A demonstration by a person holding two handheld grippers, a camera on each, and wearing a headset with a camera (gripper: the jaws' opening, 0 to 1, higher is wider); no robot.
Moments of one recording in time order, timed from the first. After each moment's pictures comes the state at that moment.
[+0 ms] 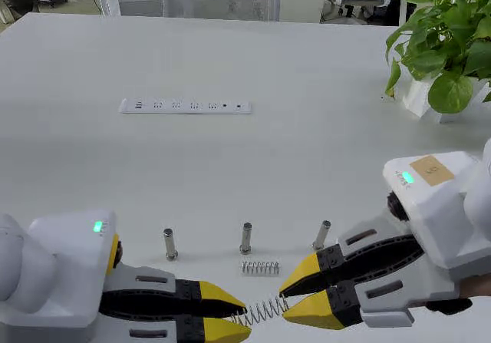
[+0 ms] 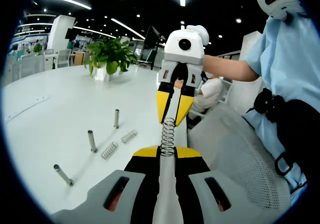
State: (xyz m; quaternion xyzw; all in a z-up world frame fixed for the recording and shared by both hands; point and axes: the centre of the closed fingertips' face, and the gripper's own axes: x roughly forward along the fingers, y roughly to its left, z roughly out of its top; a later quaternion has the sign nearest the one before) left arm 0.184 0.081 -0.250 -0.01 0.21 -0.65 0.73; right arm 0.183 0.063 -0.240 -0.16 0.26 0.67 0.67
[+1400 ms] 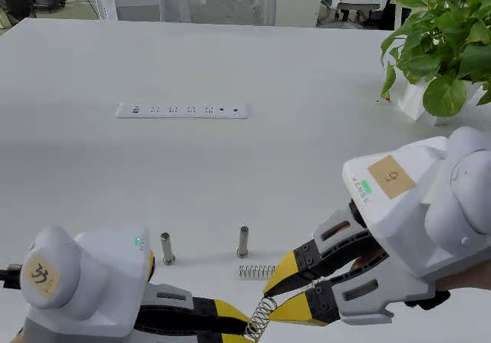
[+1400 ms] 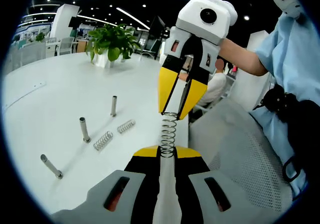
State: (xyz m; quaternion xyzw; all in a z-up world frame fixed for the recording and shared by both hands) left arm 0.180 0.068 -0.276 0.00 0.26 -0.64 0.73; right arm 0.182 0.074 -0.239 -0.29 0.25 0.68 0.63
